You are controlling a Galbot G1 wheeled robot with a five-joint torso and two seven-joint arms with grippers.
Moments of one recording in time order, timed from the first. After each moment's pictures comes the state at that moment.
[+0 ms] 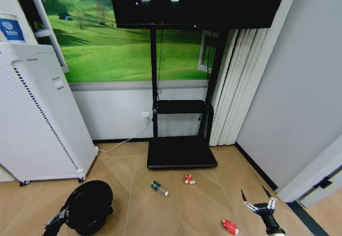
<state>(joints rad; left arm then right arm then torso) 1.83 -0.93 -0.75 -1.64 -1.09 -0.29 0.02 -1.61 0.90 0.50 1.34 -0.14 0.77 0.47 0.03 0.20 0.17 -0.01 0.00</state>
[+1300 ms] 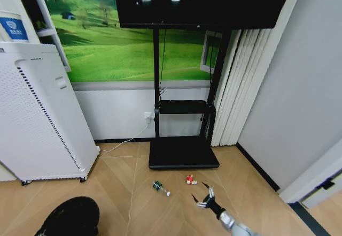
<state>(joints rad) 2.08 -1.03 -0.93 -1.74 -1.04 -0.30 0.03 -0.89 0.85 -0.52 1.07 0.15 0.71 0.29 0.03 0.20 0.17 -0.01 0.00</state>
